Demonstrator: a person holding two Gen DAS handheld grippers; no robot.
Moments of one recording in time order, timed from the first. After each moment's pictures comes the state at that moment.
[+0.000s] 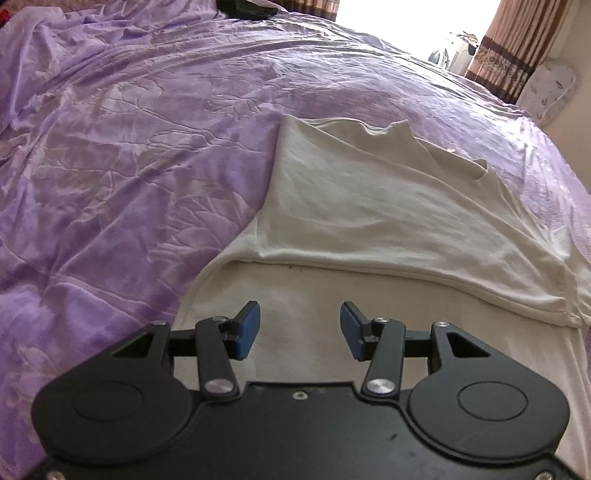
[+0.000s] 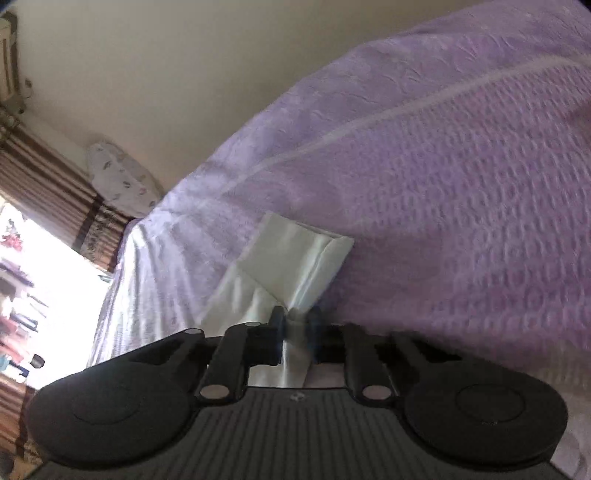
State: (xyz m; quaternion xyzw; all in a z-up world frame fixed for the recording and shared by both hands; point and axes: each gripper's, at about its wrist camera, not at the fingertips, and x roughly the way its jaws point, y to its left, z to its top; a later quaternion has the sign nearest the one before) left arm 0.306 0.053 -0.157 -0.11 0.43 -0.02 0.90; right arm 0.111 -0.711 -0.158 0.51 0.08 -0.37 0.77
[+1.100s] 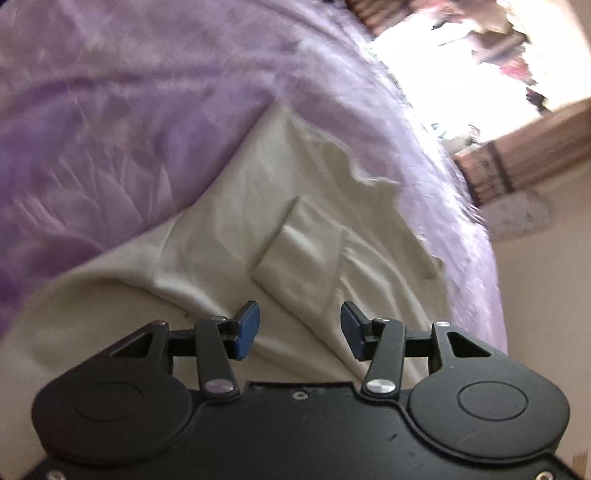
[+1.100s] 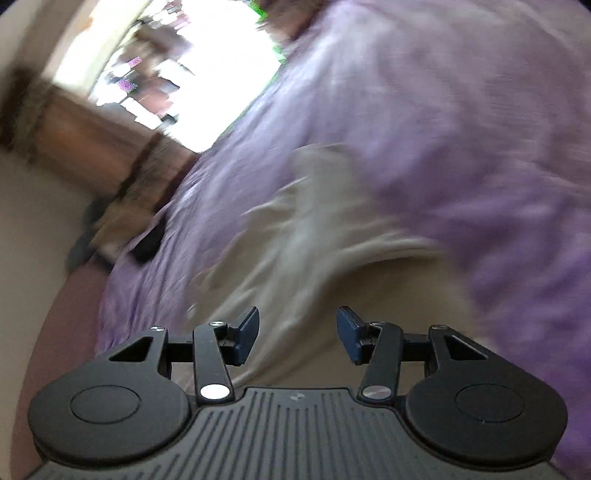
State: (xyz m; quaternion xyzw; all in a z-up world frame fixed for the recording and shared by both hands) left arm 0.383 0.064 -0.198 -0.41 0.41 -0.04 0.81; right arm 0.199 -0.407 -0.121 0.44 0.28 -0.03 0.85
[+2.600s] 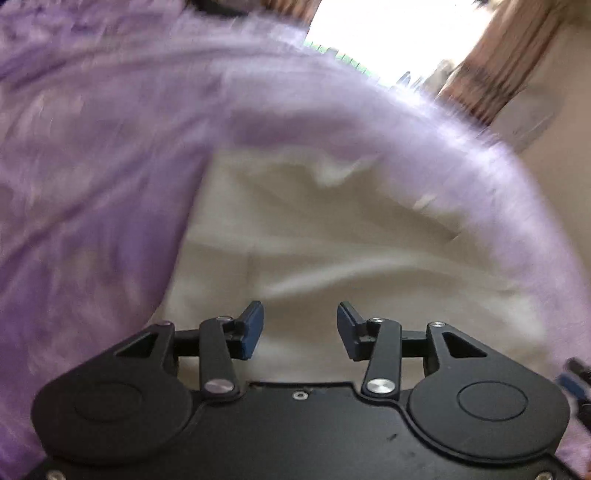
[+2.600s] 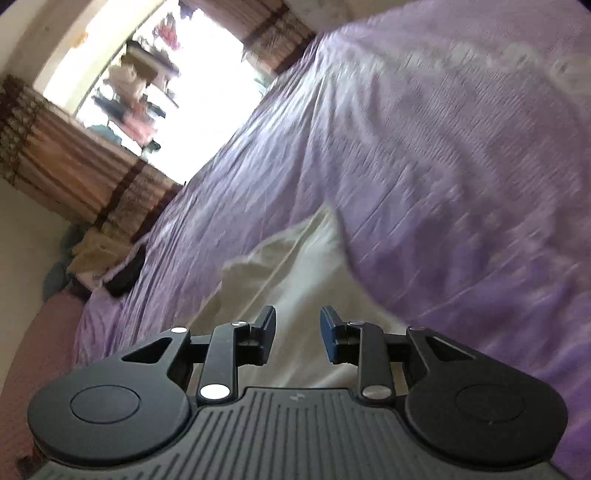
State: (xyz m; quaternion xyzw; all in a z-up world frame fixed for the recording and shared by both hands) left arm 0.420 0.031 -0.166 -0.17 0.43 -0.04 0.88; right arm 0.247 -0.404 -0.123 0.41 0.26 -0.06 0.87
